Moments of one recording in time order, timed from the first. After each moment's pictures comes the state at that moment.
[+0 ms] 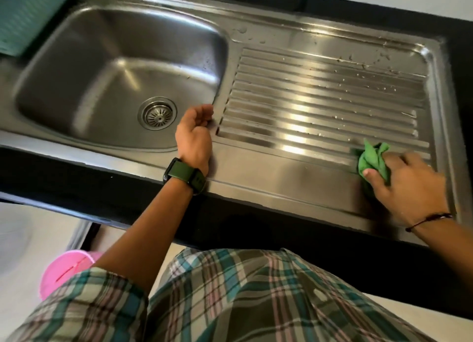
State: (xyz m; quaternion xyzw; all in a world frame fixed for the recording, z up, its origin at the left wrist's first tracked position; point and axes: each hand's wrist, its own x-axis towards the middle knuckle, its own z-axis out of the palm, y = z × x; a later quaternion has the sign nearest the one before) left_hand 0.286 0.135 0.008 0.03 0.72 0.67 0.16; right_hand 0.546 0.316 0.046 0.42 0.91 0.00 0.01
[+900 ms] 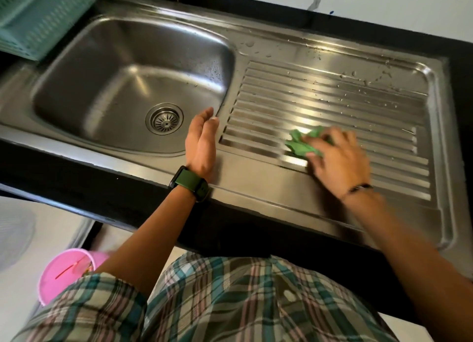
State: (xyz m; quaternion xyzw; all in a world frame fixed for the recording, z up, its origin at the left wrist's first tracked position) left_hand 0.293 0.137 0.012 0.08 0.72 0.67 0.17; right_hand 0.465 0.306 0.029 0.27 0.96 -0.08 -0.05
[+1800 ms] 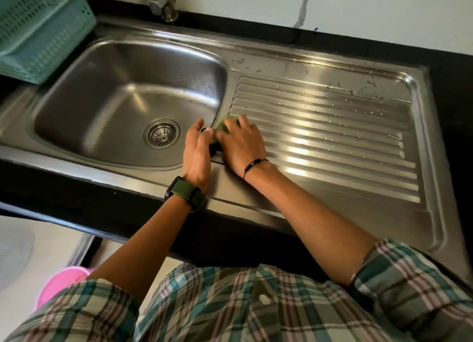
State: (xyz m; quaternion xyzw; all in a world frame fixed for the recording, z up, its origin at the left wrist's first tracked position) left_hand 0.293 0.142 0.008 0.10 0.71 0.67 0.19; right_hand 0.333 0.234 0.015 0.14 0.99 -0.06 -0.07
